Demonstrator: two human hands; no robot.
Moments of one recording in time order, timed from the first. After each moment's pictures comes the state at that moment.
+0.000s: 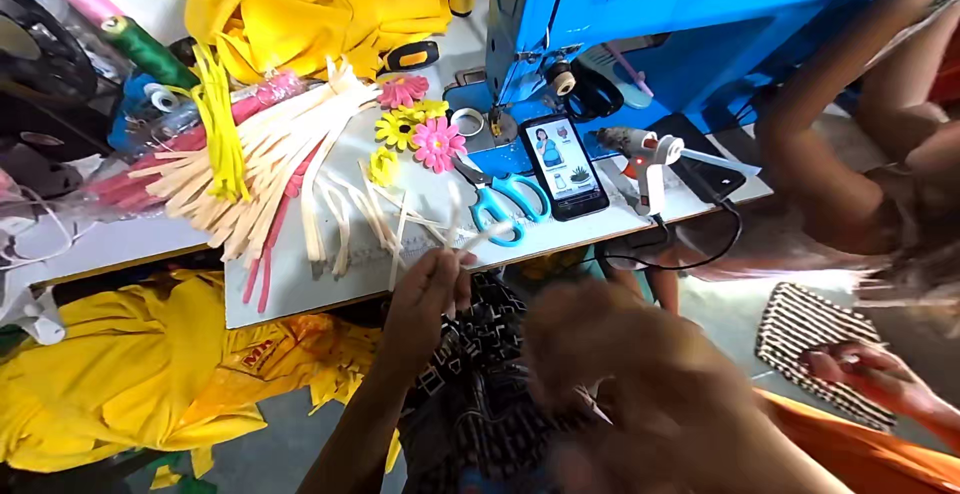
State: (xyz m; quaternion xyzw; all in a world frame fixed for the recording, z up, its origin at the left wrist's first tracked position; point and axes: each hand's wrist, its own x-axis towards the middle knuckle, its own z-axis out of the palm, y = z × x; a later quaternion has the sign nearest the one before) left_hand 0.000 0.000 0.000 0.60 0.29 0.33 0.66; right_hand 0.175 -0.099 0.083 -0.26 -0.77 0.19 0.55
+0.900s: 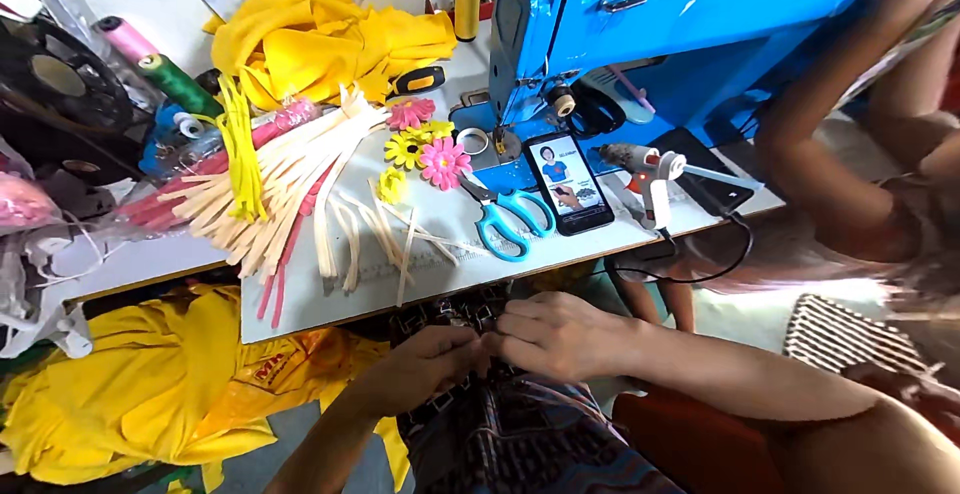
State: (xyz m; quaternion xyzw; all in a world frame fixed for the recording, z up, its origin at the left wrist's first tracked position) left_hand -0.036 0.011 0.016 0.63 0.19 -0.01 0.75; right_hand 0.200 -0.068 0.009 -0.30 -0.91 -0.01 0.29
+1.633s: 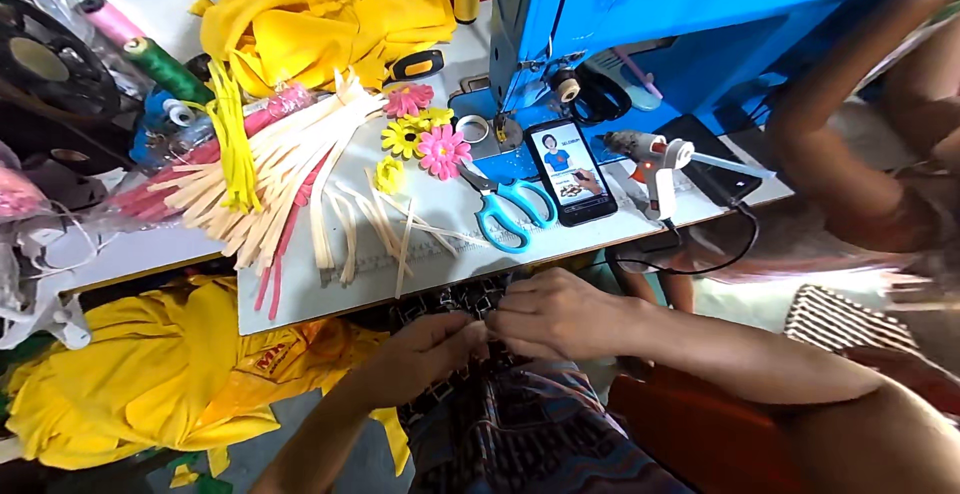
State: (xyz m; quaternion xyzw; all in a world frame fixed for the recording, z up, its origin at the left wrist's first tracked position) left_hand -0.037 0.009 0.026 0.67 0.21 0.02 0.71; right_hand 0.205 -0.059 0.019 -0.31 -0.90 0.08 0.30
